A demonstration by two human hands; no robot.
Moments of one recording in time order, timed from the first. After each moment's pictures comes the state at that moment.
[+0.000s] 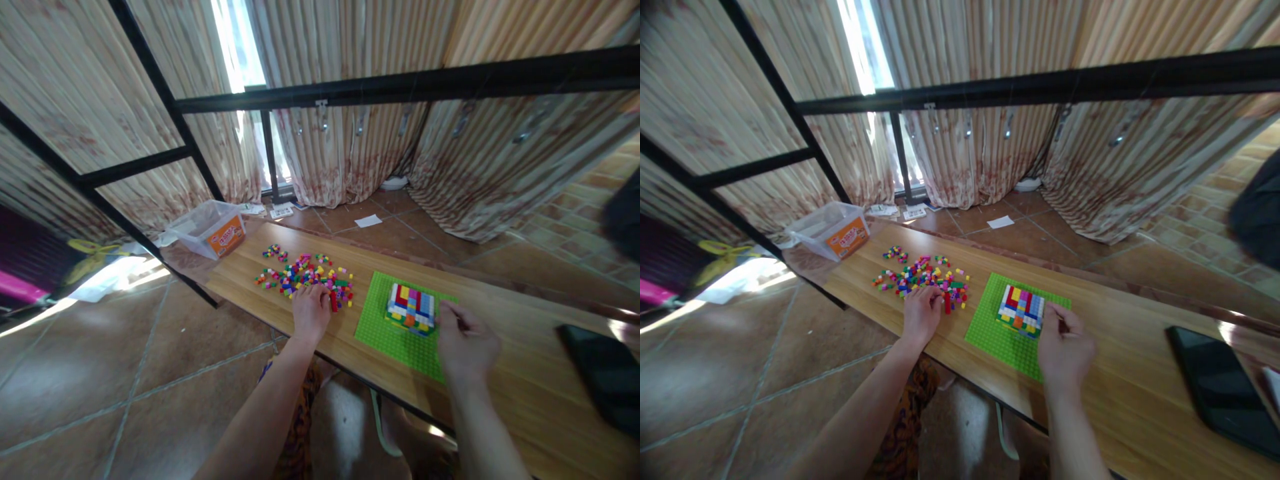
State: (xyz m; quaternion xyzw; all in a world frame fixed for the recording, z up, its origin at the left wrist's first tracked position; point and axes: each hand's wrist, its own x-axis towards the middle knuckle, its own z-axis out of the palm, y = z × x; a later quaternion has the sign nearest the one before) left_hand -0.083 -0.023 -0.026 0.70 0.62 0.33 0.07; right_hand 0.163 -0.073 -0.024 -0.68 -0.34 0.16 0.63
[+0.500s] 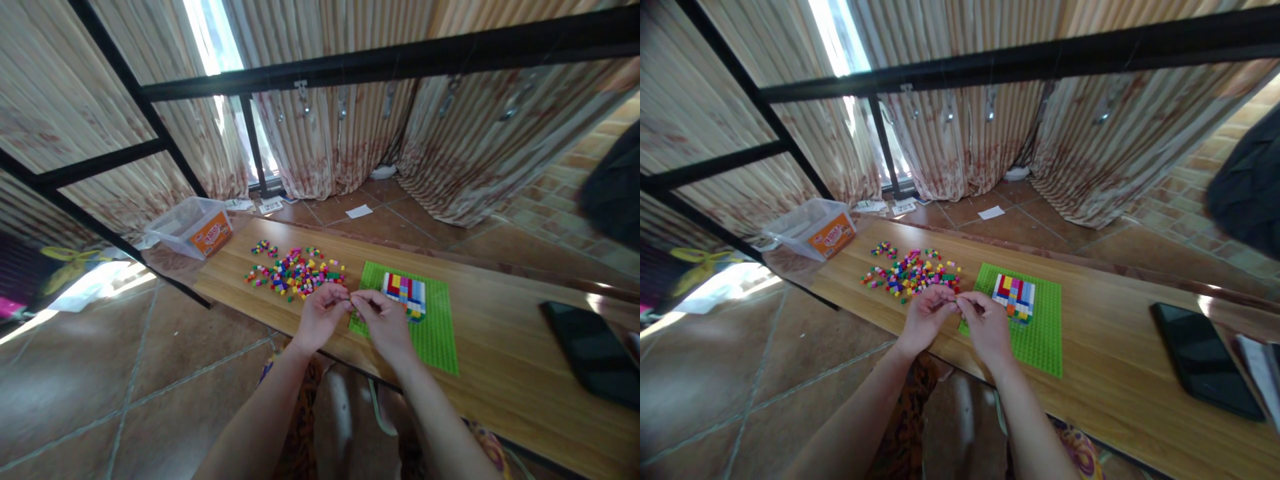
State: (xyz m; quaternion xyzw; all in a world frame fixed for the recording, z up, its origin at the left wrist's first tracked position) left_hand -0.055 -0.044 -0.016 0.56 0.39 0.50 0.53; right_hand 0.077 -0.069 -0.006 -0.53 -0.51 0.41 0.54
